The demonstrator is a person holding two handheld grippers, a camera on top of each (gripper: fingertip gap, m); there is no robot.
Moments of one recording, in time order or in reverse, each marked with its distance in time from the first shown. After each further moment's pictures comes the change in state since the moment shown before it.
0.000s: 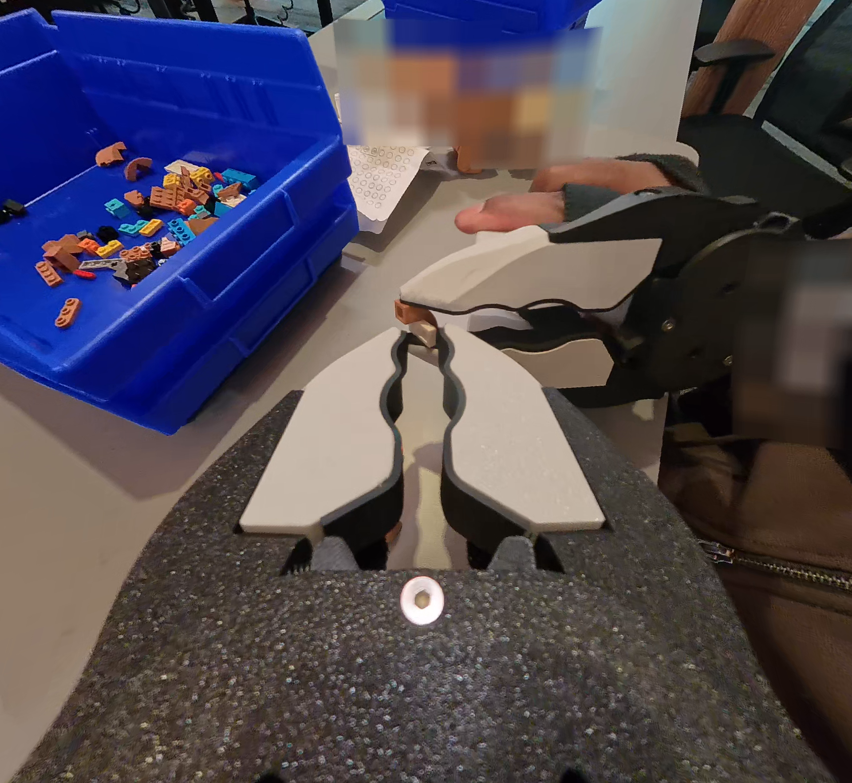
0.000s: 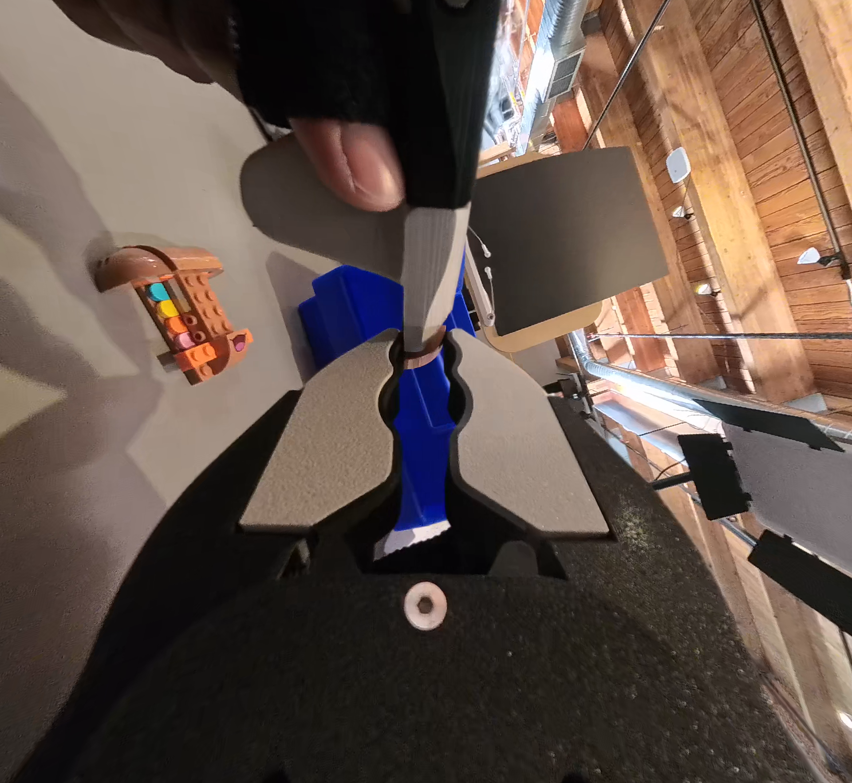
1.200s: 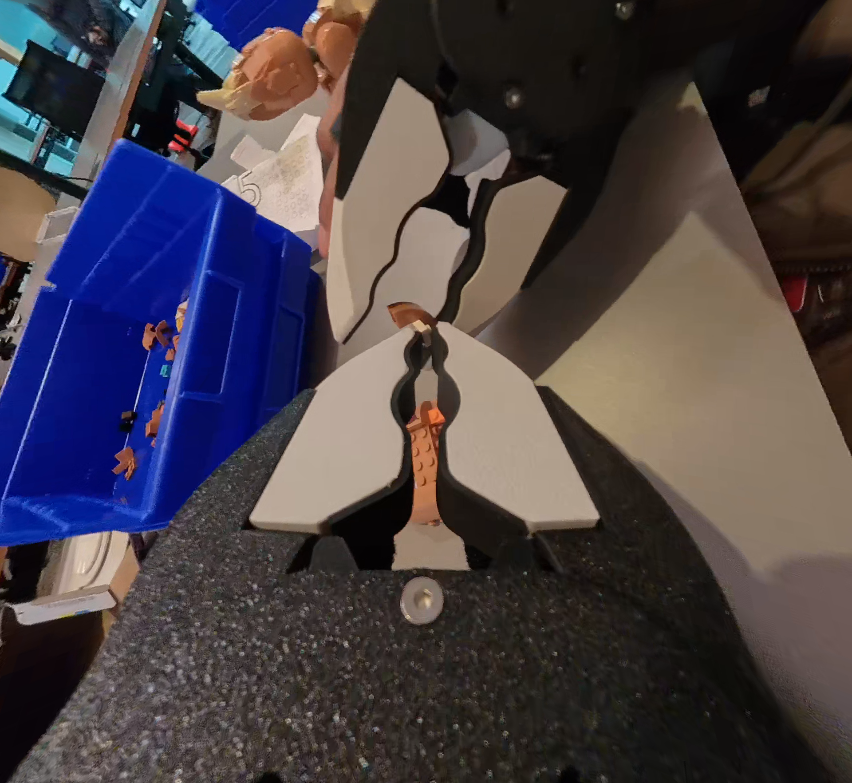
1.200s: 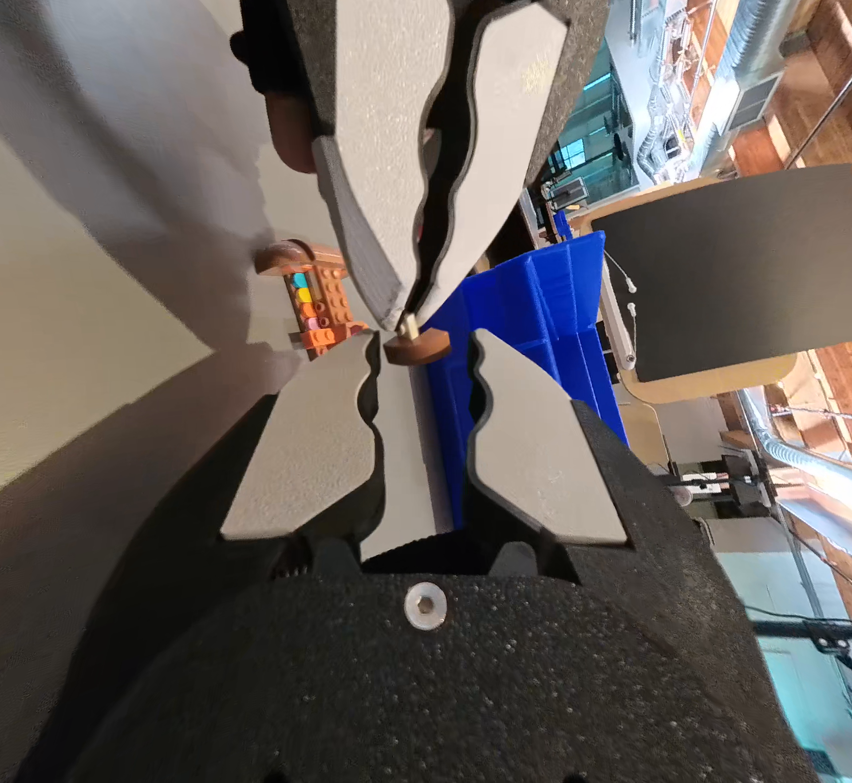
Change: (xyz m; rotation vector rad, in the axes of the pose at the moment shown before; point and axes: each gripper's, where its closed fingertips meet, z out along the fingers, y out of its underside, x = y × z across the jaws) left arm 0.014 0.037 0.002 -0.084 0.101 0.725; right arm -0.044 0.006 0.000 0.110 -0.351 0.090
